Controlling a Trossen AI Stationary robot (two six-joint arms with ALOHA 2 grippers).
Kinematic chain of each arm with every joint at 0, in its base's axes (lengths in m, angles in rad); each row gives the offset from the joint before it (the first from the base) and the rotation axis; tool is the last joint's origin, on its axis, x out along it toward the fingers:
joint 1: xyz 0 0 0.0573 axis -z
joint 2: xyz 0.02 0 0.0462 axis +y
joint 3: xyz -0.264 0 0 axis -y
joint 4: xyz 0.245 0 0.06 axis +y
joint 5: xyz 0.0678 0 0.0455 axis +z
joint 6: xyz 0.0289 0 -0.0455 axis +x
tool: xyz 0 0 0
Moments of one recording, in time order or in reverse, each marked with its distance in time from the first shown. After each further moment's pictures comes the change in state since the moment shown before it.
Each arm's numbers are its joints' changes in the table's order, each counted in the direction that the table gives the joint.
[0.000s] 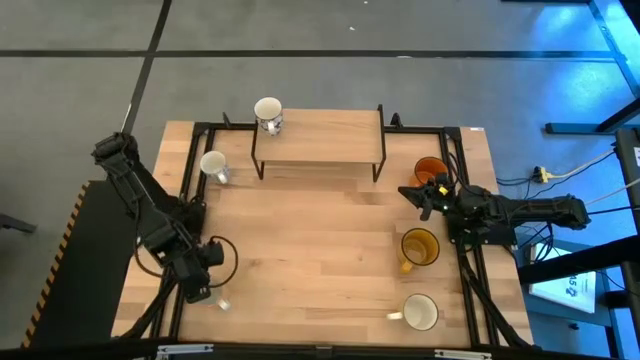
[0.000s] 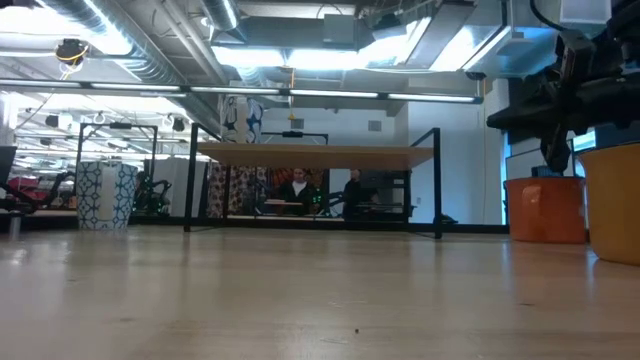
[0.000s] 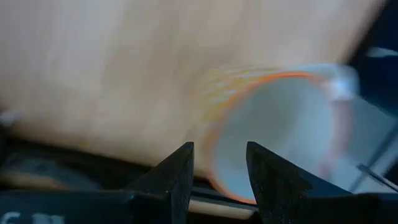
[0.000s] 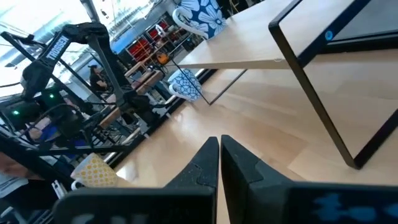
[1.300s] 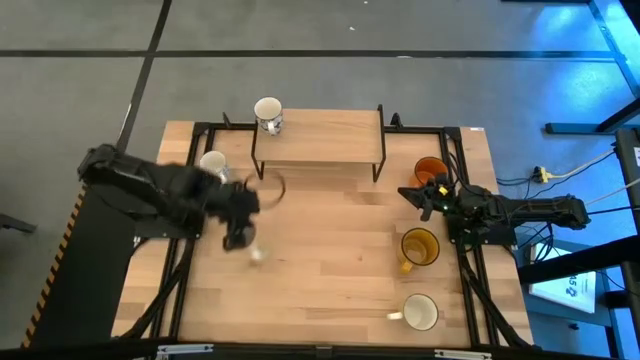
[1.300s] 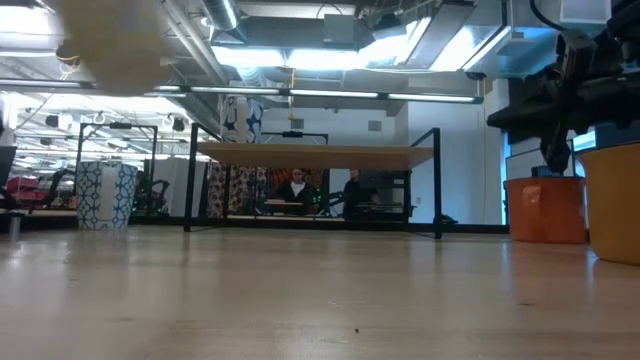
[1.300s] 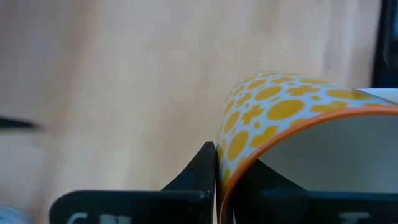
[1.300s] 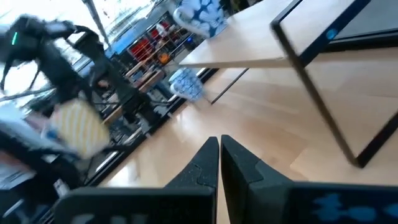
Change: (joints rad) left arm -0.699 0.003 0.346 0.133 0.141 0.938; right arm 0.000 0.000 0.000 -0.011 0.035 -0.001
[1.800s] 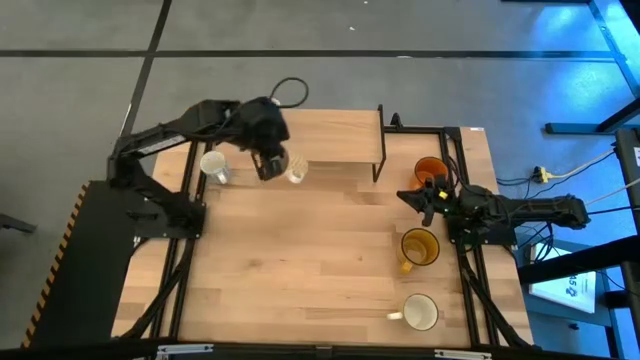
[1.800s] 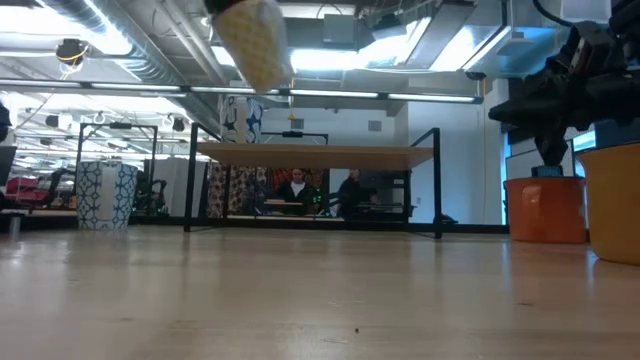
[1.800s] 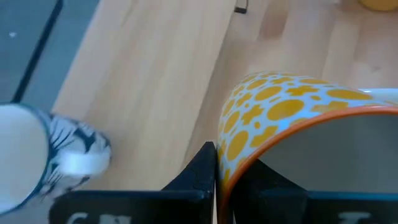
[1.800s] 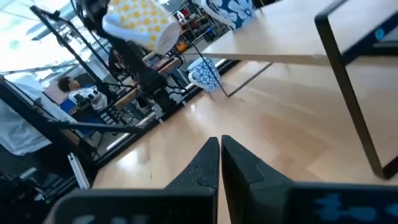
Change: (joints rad) left arm -0.529 0.317 0.499 0.084 0.022 0.473; right arm 0.000 0.000 0.006 -0.022 0.064 -0.122
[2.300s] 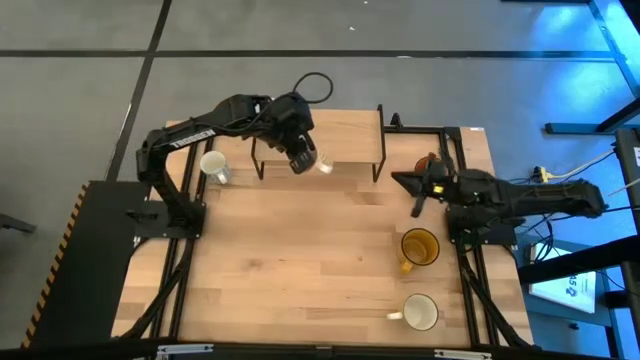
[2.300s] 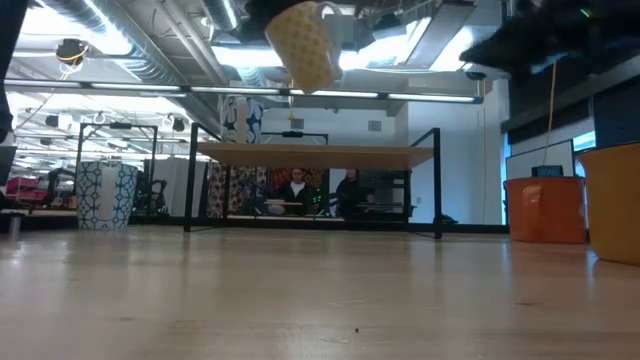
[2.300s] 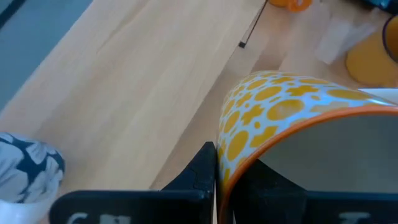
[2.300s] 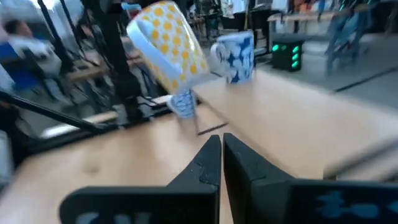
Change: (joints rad) left arm 0.005 0.215 0.225 0.001 -0.010 -0.290; right arm 0.000 0.452 0.412 -0.013 -0.110 -0.445
